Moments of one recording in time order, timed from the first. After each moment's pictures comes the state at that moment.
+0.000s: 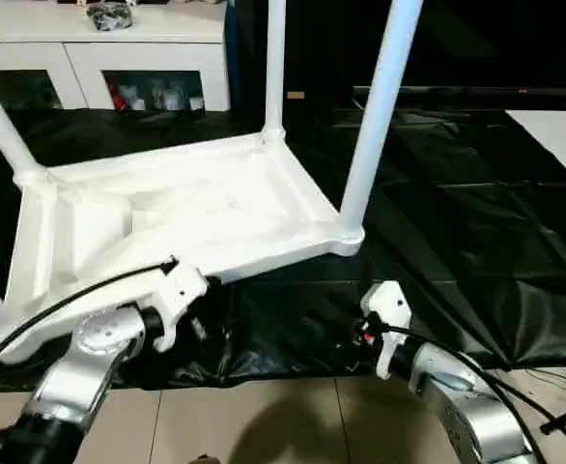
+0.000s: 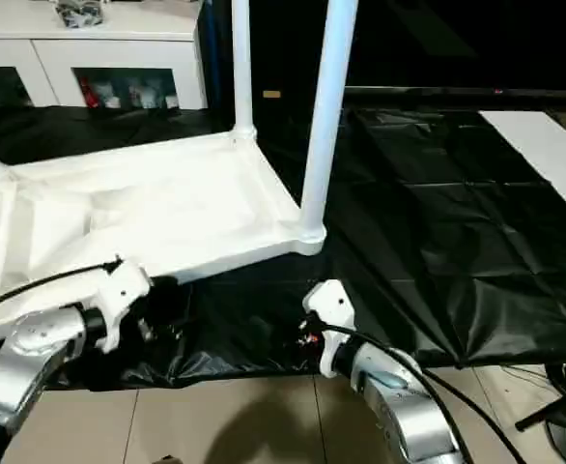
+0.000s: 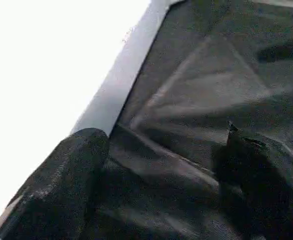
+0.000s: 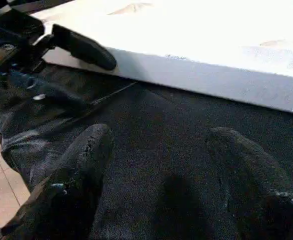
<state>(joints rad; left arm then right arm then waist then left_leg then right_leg) -0.20 0.49 -0.17 0.26 -0.08 0.08 -0.77 -0.03 -0.23 0.20 0.05 0.20 0.16 0.68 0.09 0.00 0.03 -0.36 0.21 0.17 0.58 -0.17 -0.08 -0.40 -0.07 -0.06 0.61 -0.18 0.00</state>
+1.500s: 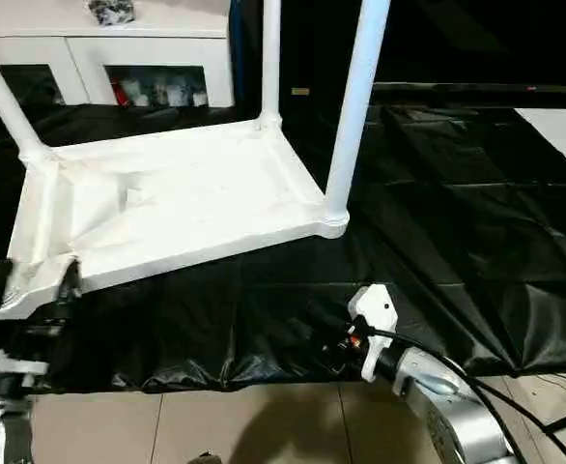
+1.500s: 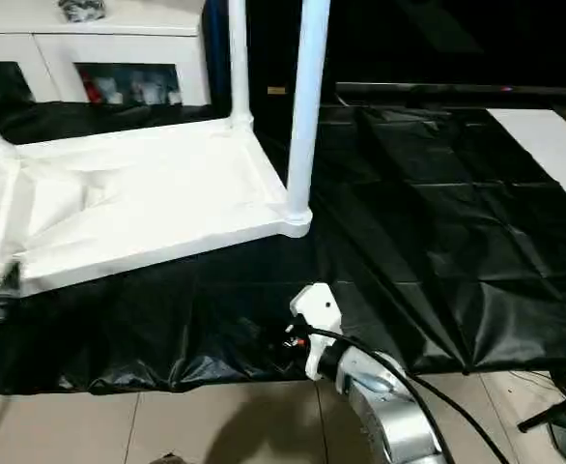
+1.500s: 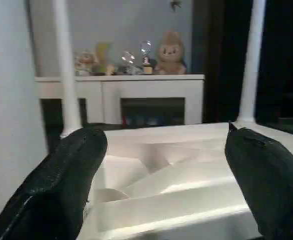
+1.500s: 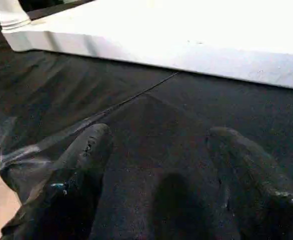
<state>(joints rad) 0.17 0.25 0.44 0.14 -0.39 -0.49 -0.44 -0.02 -0.18 0.24 0.09 0.18 0.11 0.66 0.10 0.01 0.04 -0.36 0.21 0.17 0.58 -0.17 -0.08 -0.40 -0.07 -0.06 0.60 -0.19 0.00</state>
